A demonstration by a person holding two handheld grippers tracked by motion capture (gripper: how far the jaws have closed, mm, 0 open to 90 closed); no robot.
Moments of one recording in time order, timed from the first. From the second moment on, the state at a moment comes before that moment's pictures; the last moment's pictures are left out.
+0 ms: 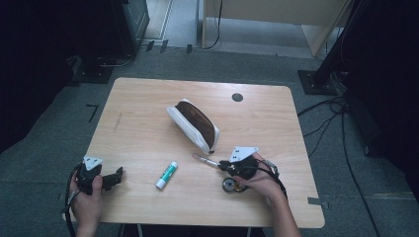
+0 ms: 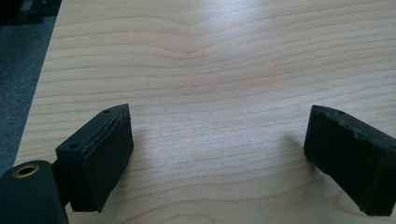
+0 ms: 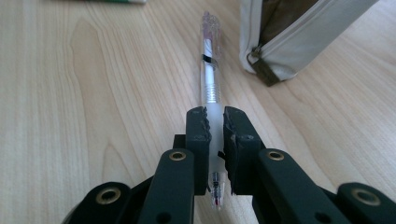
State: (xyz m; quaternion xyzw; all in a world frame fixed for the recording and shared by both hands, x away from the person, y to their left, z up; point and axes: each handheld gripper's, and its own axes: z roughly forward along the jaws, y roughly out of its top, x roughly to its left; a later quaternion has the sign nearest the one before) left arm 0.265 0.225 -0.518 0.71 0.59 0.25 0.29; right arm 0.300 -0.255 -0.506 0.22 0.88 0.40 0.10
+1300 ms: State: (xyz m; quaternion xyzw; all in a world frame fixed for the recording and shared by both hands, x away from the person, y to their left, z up) left arm 0.265 0.225 -0.518 0.71 0.59 0.25 0.29; right arm 0.295 -0.229 -0.426 0.27 0.81 0.50 0.12
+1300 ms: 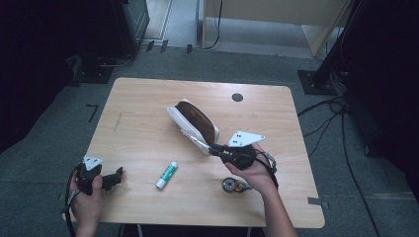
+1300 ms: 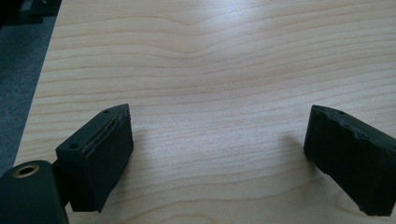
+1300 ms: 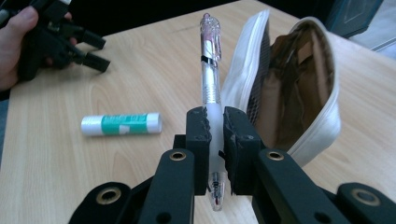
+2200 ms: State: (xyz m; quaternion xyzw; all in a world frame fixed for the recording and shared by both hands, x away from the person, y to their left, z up) left arm 0.265 0.225 -0.518 0.71 0.59 0.25 0.29; right arm 0.332 -0.208 -0.404 0.36 0.75 0.53 0.17
